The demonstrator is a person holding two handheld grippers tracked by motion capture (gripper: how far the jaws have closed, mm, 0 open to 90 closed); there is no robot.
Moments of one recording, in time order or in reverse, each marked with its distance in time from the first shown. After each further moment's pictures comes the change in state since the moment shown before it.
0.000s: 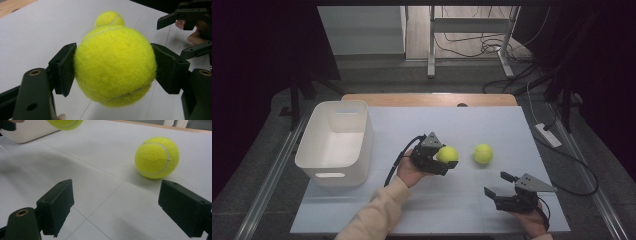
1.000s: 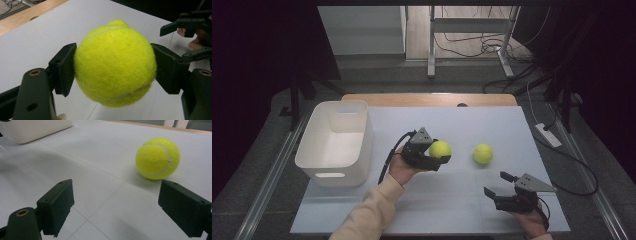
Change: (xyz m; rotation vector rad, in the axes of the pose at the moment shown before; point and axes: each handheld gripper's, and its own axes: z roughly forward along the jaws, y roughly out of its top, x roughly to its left) left arm 0.009 0.001 -0.027 -0.049 0.039 -0.012; right arm 0.001 0.001 0.000 -0.003 0.002 -0.002
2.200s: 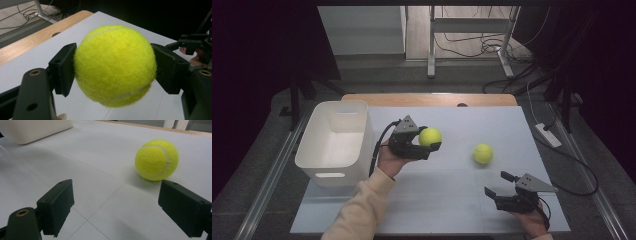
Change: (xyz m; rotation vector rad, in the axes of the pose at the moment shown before) left arm 0.015 0.015 -0.040 -0.093 0.053 -0.020; right arm 0.000 0.001 -0.002 -0.007 0.001 -0.003
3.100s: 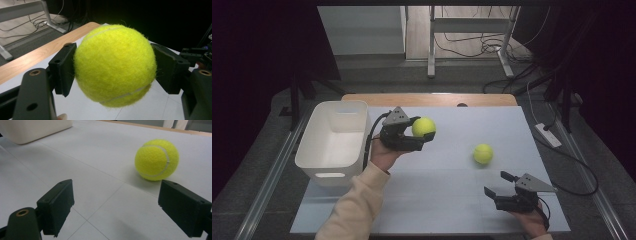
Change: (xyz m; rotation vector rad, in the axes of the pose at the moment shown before) left arm 0.010 0.016 -0.022 -0.060 0.041 -0.007; right arm 0.000 0.000 0.001 0.000 -0.003 -0.001
